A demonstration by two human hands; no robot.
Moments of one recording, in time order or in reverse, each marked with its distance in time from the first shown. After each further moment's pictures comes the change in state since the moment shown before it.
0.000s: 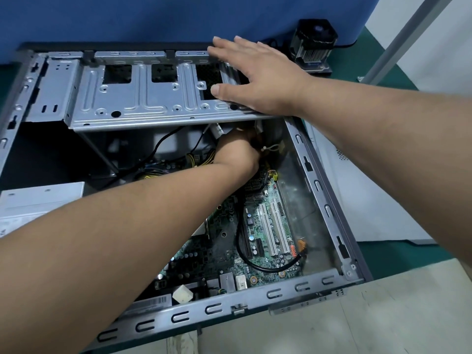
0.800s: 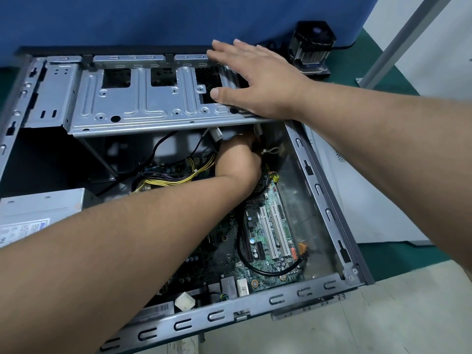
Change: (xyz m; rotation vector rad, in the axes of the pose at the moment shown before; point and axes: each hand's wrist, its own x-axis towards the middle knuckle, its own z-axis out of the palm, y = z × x) left_hand -0.011 0.002 0.007 -0.094 0.096 -0.027; right_hand 0.001 0.001 0.000 -0.001 0.004 0.000
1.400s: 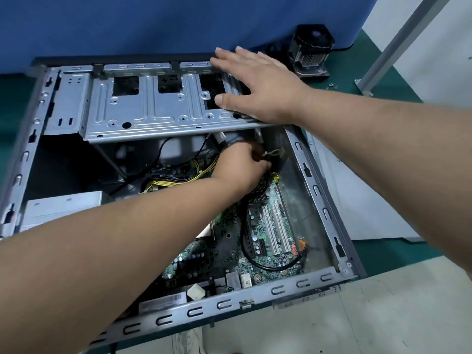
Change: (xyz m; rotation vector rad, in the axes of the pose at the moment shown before) left_hand -0.016 0.007 -0.031 -0.035 -0.226 0.010; right_hand -0.001 0.002 -0.001 -0.013 -0.003 -0.014
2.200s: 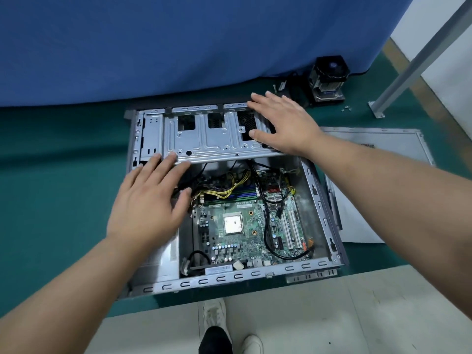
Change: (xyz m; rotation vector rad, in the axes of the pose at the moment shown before) left_hand -0.142 -0.076 -0.176 0.813 0.231 0.068; right_hand -0.003 -0.010 -0.005 -0.014 -0.008 0.047
